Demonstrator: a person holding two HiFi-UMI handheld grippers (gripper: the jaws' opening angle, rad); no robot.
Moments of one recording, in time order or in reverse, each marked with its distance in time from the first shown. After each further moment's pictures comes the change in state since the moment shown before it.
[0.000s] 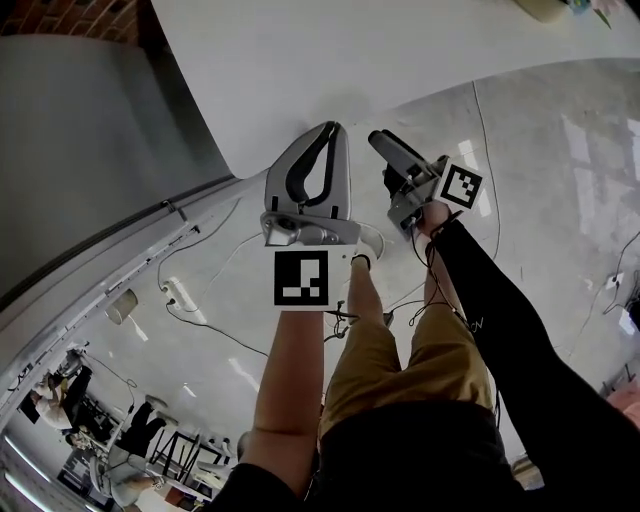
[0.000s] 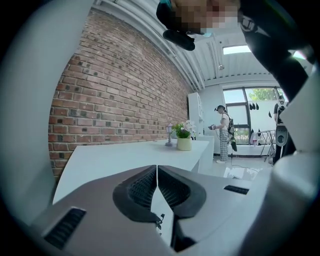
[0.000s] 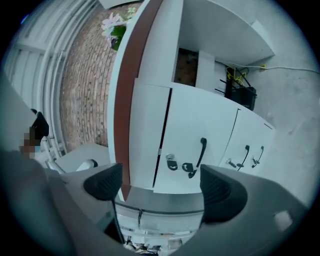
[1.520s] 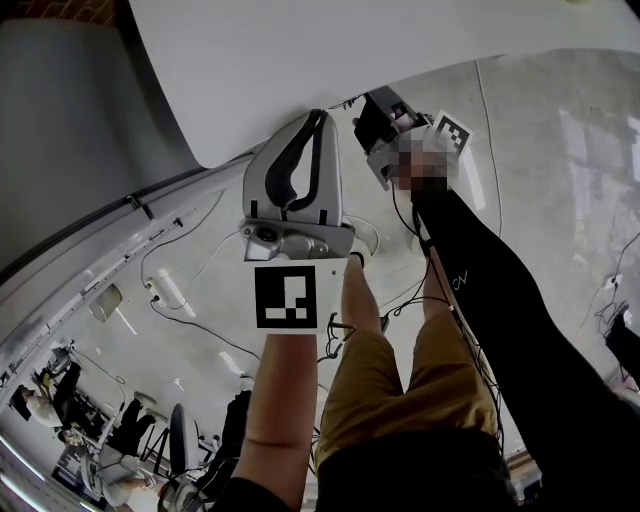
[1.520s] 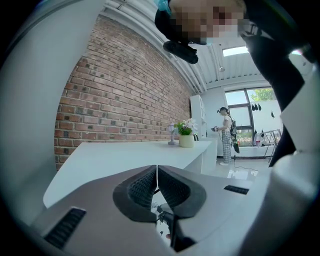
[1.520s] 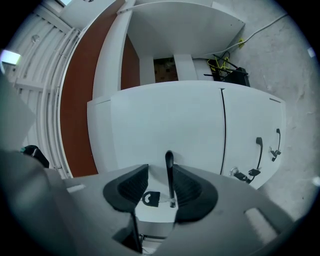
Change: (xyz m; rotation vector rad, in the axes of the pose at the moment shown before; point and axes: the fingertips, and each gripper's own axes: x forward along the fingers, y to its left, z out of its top) left arm -0.008 0.005 -0.042 0.003 -0.020 0.035; right arm 0.050 -0.074 0.032 0.217 -0.181 0.145
